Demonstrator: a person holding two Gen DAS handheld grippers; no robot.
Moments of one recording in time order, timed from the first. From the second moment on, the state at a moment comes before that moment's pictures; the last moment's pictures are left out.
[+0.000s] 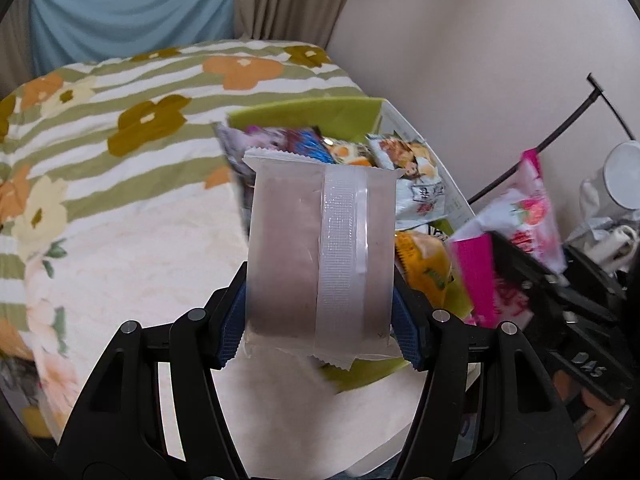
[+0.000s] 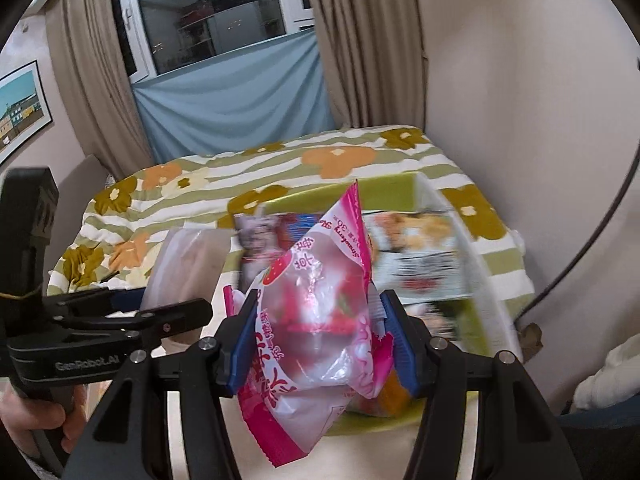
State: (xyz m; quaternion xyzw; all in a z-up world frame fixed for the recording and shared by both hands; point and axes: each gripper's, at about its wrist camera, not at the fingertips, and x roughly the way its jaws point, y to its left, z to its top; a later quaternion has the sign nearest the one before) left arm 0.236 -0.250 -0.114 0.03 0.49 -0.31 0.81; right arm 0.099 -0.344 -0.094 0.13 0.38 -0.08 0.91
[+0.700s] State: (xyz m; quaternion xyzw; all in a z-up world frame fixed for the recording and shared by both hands) left arm 0.197 -0.241 -0.137 0.01 0.50 -0.16 0.85; right arm 0.098 -0.401 -0.102 0.12 0.40 0.03 0.91
